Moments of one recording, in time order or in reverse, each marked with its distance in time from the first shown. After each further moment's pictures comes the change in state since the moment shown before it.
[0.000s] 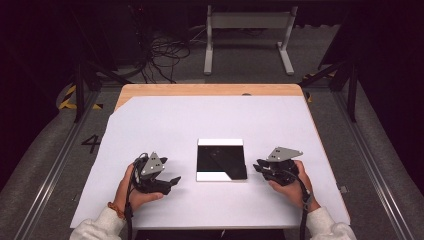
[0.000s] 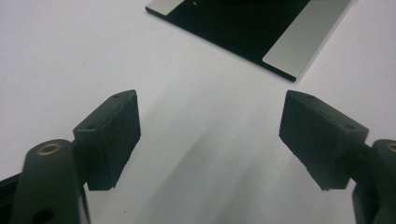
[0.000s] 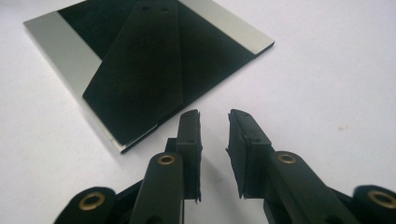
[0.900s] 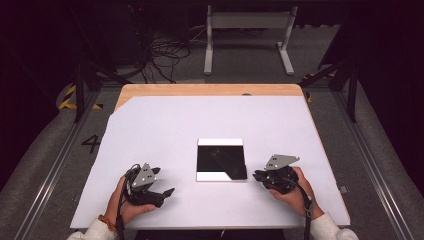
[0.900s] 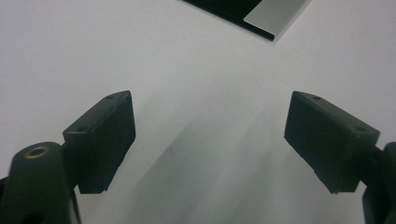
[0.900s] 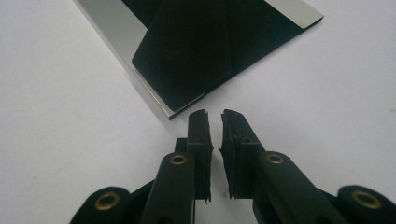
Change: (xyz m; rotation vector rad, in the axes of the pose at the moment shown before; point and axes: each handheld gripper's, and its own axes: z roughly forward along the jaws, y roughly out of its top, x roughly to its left) left arm -0.009 -0.025 -0.014 -0.008 -0.015 -0.024; right arm 0.017 -0.002 -0.005 0.083 0.078 -0.045
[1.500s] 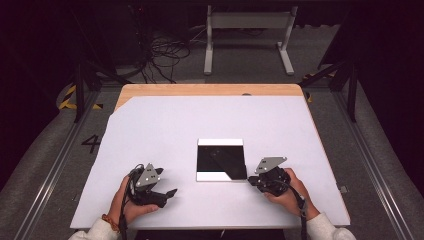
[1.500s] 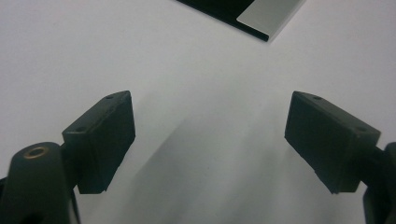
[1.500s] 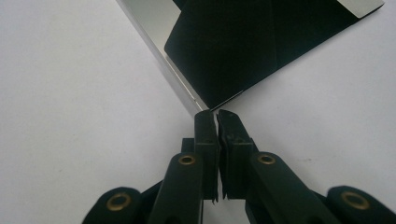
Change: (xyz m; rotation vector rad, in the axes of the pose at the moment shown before) left arm -0.005 0.002 0.006 0.016 -0.016 0.010; right arm 0.013 0.010 0.011 0.099 0.049 -0.049
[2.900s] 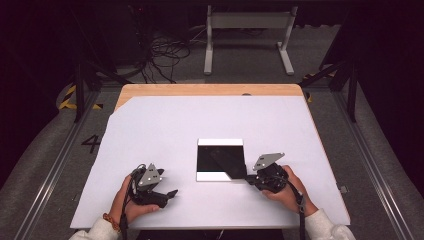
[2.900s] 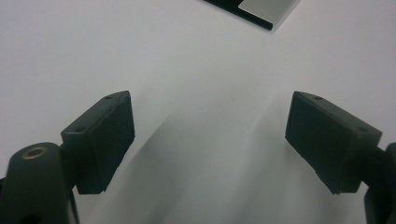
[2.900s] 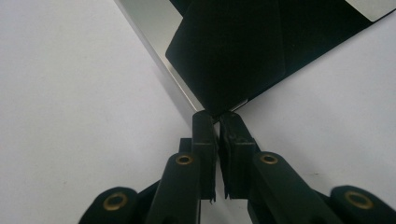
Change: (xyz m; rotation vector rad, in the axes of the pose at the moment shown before) left arm 0.003 -0.001 0.006 0.030 -0.011 -0.004; right arm -0.005 0.006 0.004 0.007 0.047 0.015
